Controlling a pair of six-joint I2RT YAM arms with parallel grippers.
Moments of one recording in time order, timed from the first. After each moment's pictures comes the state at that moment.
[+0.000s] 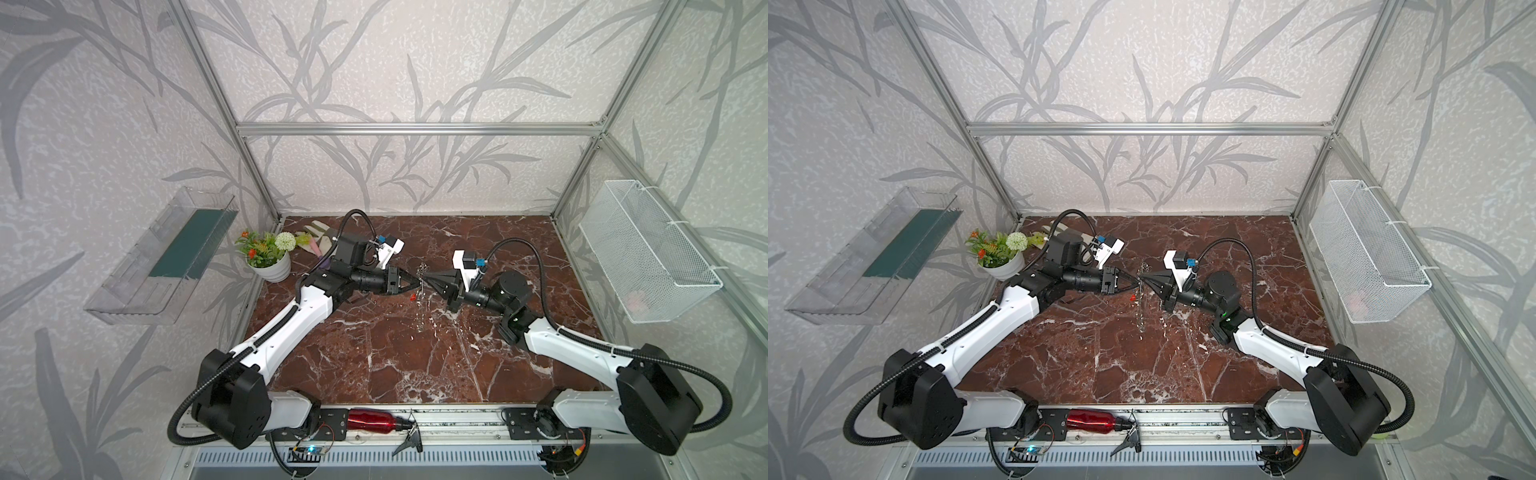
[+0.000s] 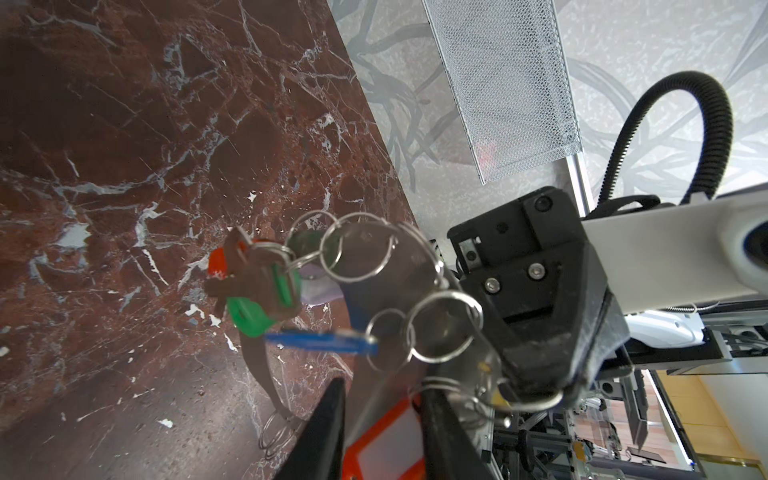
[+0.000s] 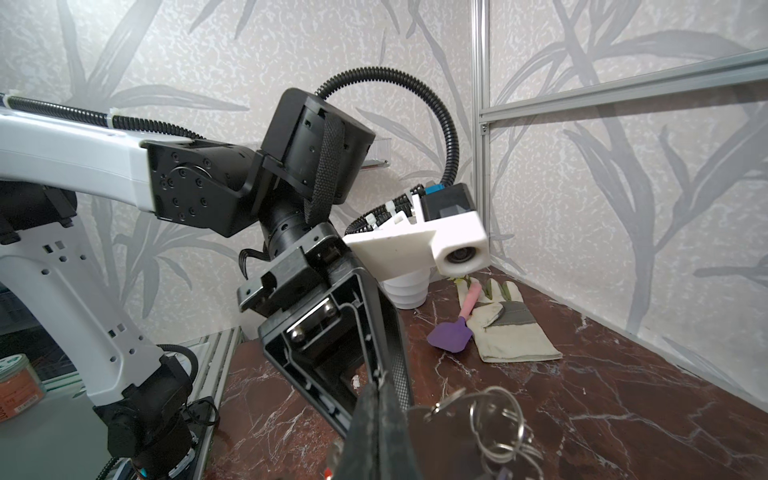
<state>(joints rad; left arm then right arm) -0.40 1.31 1.02 -0.32 0.88 -0.57 0.63 1.29 0.64 0.83 -0.62 0.24</state>
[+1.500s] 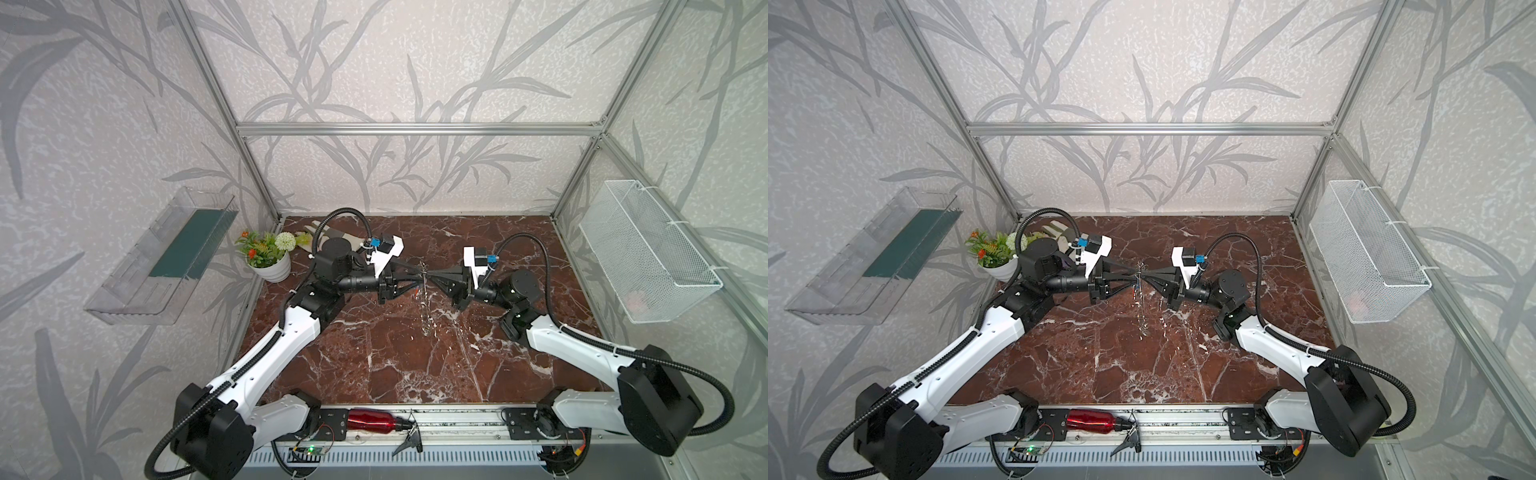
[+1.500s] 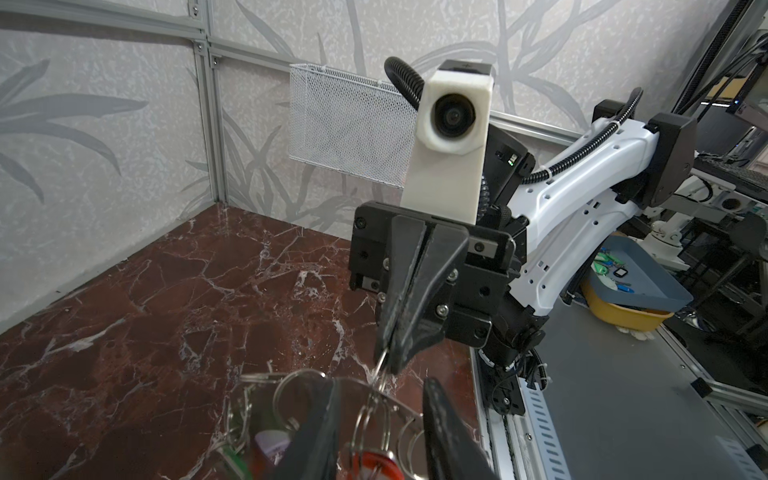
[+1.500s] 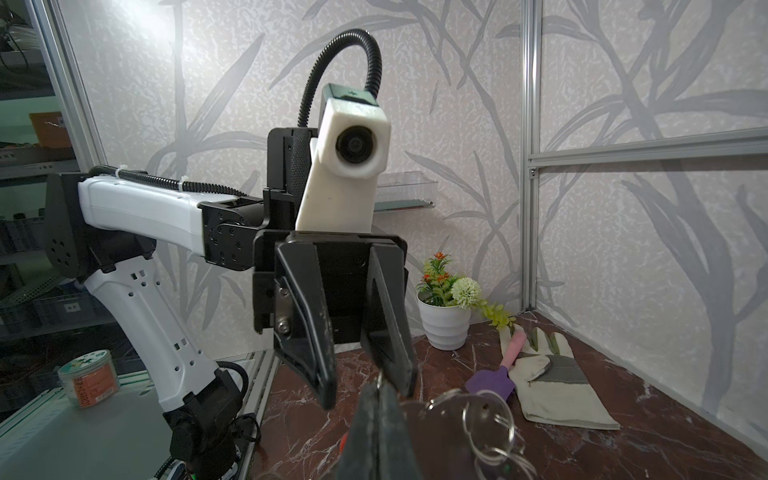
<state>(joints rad) -0.44 1.17 0.94 0.06 0.98 -0.05 0.58 1.29 0.66 0.97 -0.77 0.34</state>
